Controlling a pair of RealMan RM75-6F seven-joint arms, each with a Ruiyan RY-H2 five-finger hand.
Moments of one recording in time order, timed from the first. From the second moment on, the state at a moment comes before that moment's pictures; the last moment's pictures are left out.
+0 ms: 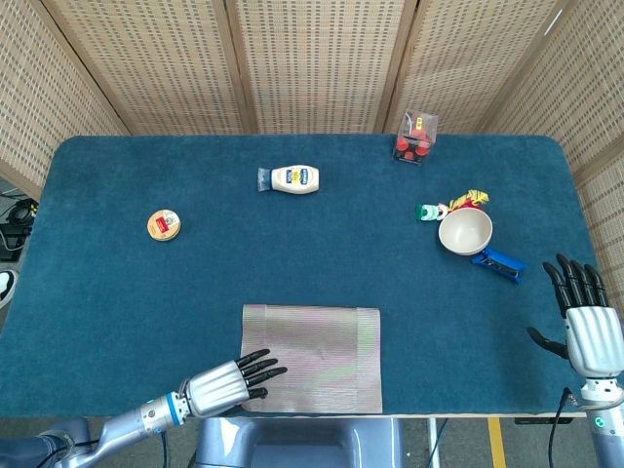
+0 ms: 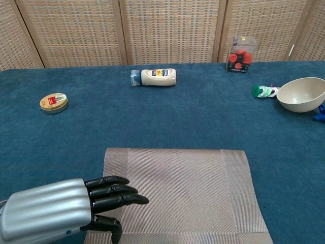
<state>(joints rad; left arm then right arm) -0.55 -1.67 0.24 -1.16 2.08 1.20 -0.04 0.13 -1.27 0.09 -1.27 -1.54 1.59 0.16</state>
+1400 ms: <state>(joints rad) -0.65 -1.62 0.00 -1.46 1.70 1.12 -0.13 0.12 -1.26 0.10 -1.29 -1.56 1.60 0.17</state>
